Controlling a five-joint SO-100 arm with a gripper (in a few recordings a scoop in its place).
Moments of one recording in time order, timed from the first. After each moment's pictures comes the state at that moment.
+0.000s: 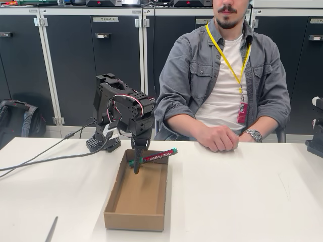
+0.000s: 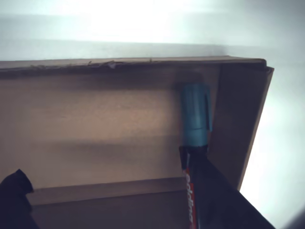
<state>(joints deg) -45.7 83.5 90.0 92.6 43.4</state>
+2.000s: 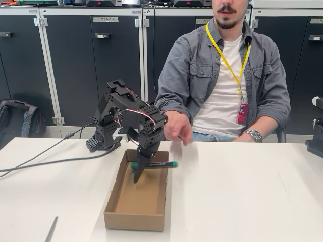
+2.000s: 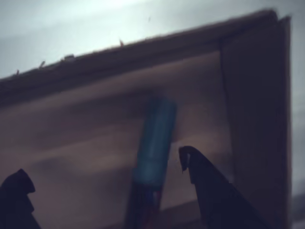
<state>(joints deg) -46.2 66.0 78.0 93.7 59.3</state>
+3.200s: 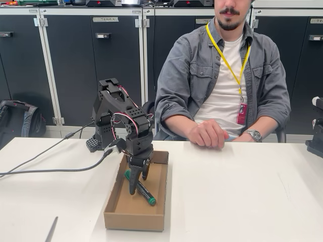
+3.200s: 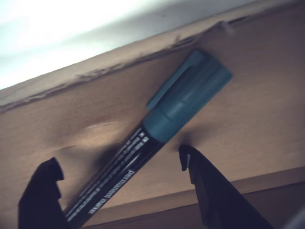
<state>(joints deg) -36.4 71.4 87.7 70.0 53.3</state>
